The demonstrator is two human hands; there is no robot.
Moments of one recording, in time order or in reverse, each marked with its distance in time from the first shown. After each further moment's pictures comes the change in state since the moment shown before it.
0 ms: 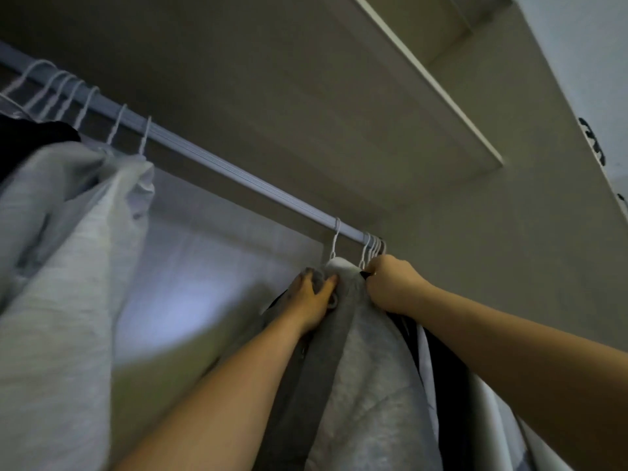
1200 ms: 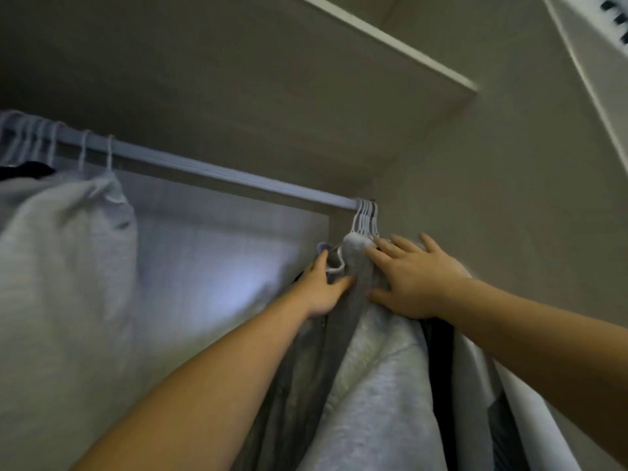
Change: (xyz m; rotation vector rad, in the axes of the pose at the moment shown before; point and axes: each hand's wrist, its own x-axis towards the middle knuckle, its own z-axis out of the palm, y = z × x) left_hand -0.011 0.002 0.038 0.234 -0.078 0.044; right_hand -0.039 0.090 0.003 -0.446 0.007 -0.368
